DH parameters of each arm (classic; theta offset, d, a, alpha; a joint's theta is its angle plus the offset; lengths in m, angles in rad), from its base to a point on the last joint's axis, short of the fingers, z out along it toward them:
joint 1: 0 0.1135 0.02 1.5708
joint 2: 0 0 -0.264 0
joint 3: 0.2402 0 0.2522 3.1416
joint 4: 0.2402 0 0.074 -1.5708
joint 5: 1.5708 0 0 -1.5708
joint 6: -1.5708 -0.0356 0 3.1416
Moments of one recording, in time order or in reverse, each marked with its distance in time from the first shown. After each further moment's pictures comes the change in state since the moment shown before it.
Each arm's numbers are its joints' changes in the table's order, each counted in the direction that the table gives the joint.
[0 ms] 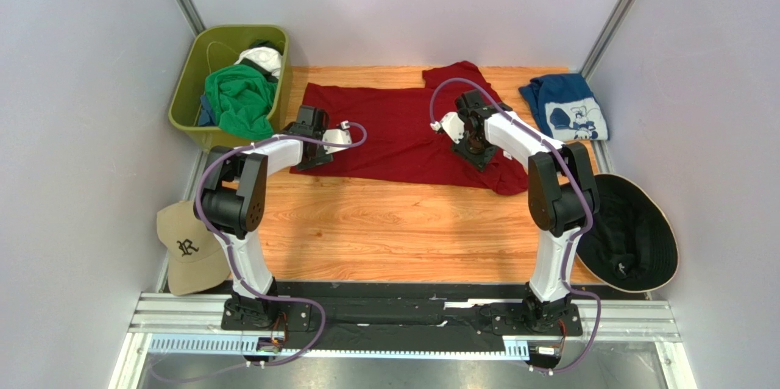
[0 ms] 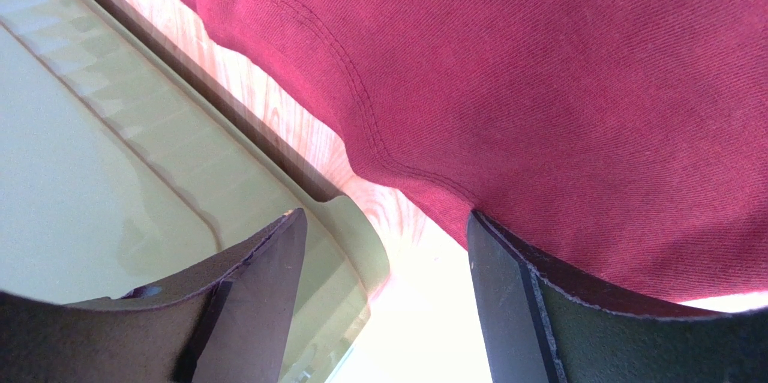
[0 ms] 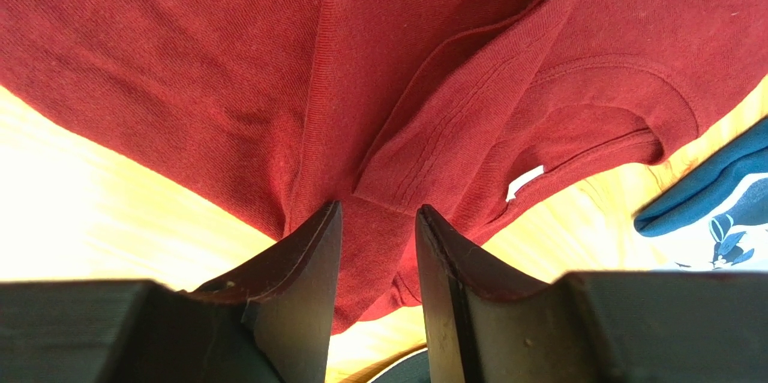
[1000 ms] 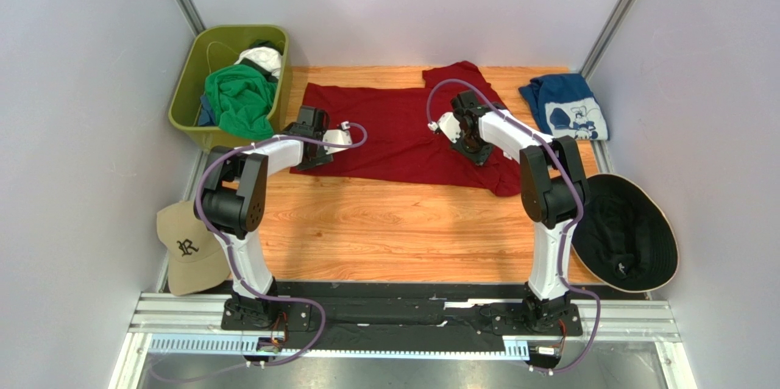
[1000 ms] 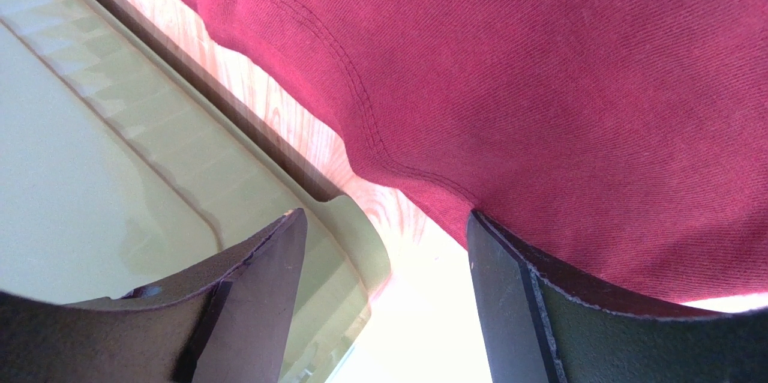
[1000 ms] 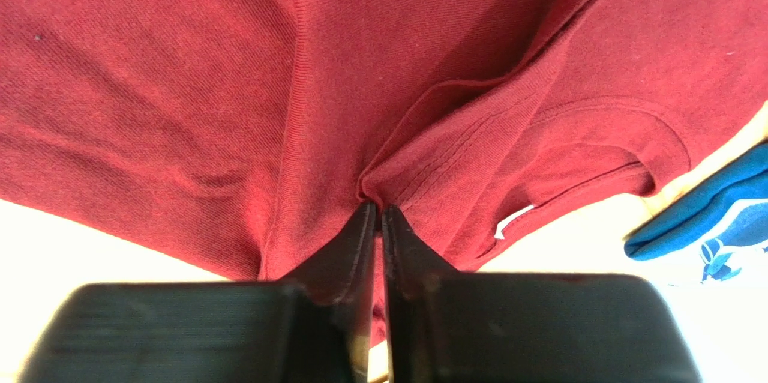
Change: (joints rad) left arm -0.002 0.000 -0.003 -0.006 -0.006 -0.004; right arm 0.001 -0.085 0.051 -0.022 0.028 0.008
